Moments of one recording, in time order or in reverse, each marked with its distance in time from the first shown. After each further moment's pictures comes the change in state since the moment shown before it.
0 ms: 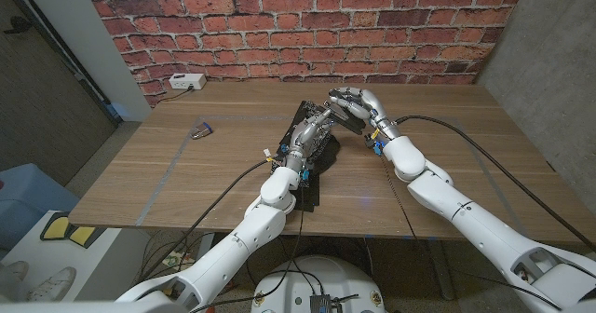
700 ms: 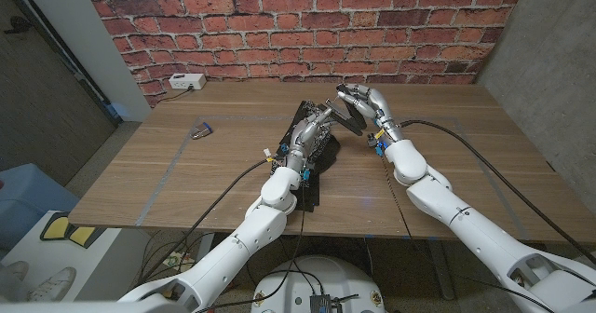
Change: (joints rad) left arm 0.012 0.000 -0.002 -0.025 0.021 -0.024 0.020; left_hand 0.012 -0.012 -0.001 0.001 0.002 0.001 -0.017 -0.009 0.000 0.000 0.000 -0.002 0.015 0.000 0.000 -0.014 -0.003 0.000 0.000 0.000 0.000; right arm -0.031 0.039 0.039 0.033 0.062 0.080 -0.034; right_hand 0.000 0.000 -0.003 0.003 -0.001 0.001 0.001 0.001 0.004 0.006 0.005 -0.011 -0.002 0.055 -0.005 0.060 0.051 0.061 -0.007 0.058 0.032
